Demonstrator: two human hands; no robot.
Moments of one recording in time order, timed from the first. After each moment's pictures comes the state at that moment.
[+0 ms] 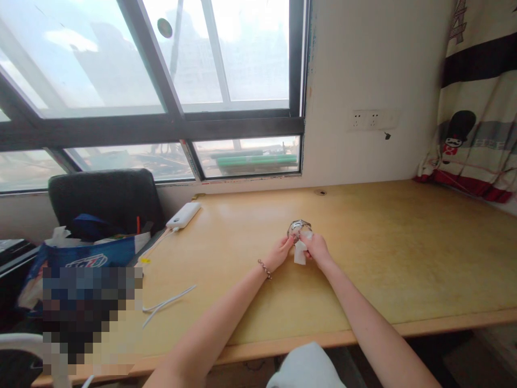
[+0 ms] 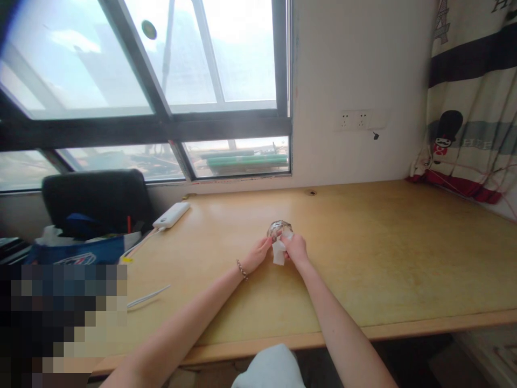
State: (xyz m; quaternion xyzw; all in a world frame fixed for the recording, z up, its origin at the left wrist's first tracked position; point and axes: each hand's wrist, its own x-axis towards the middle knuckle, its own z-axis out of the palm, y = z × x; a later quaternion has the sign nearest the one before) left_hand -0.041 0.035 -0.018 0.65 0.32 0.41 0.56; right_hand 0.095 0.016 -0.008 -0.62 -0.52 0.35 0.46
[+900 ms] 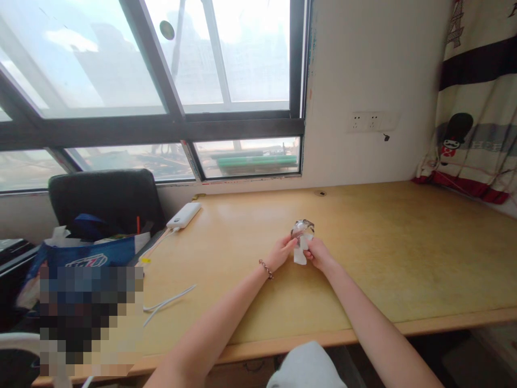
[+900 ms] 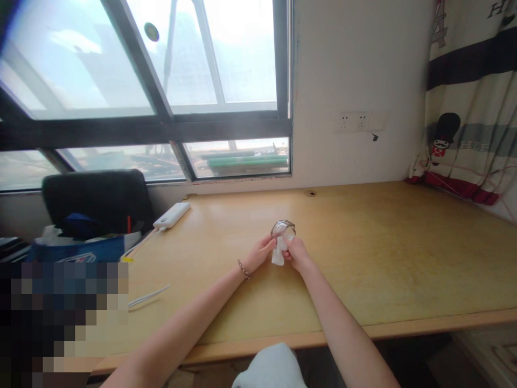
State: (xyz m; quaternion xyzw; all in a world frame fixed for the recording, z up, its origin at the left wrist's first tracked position) left_hand -0.039 0.030 -0.013 0.67 0.31 0.41 0.53; right_hand 0.093 0.015 -0.012 -0.50 -0.42 0.56 0.50
